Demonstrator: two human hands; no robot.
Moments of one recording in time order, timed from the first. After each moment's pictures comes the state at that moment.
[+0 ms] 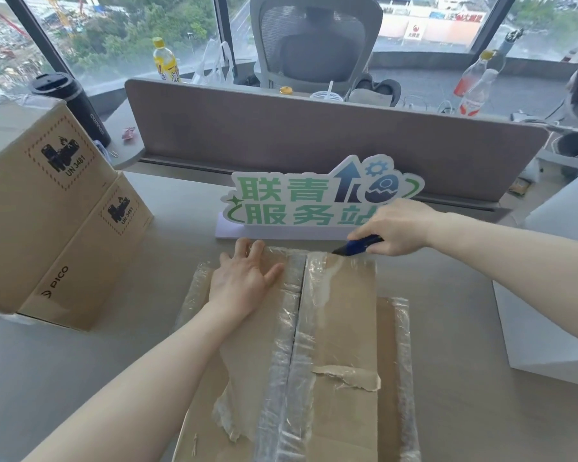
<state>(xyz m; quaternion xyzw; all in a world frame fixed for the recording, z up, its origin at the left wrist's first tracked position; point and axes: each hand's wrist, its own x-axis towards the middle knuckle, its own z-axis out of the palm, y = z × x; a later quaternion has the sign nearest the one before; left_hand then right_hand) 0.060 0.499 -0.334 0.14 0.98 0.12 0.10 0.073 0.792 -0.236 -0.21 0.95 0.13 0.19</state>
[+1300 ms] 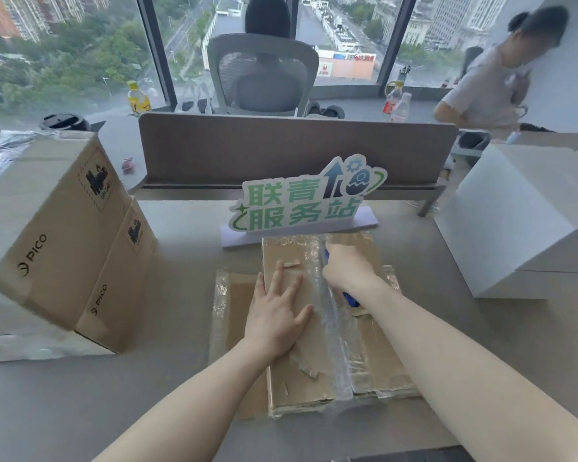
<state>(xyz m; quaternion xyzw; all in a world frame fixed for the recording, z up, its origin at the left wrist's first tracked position) 0.139 0.421 -0.336 0.32 0.91 0.20 0.17 0.161 0.581 -0.252 0.31 0.92 -0.20 0.12</state>
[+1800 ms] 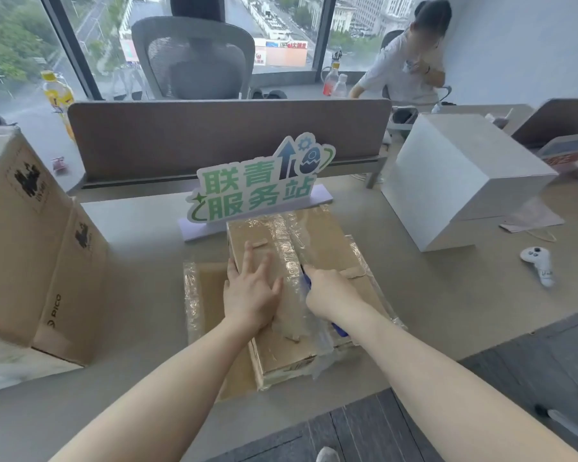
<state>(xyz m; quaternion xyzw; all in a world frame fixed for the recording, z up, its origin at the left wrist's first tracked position) 0.138 0.422 -0.339 0.33 0.91 0.20 0.16 0.247 0.524 -0.260 0.34 0.91 -0.20 0.13</state>
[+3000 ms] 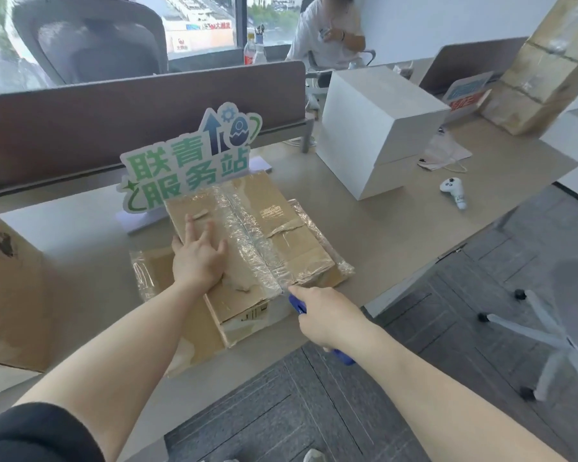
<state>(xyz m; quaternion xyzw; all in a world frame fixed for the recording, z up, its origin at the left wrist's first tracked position) 0.147 0.419 -0.330 0.32 0.91 0.20 0.19 0.392 0.459 -0.244 0.41 0.84 -0.30 0.18</state>
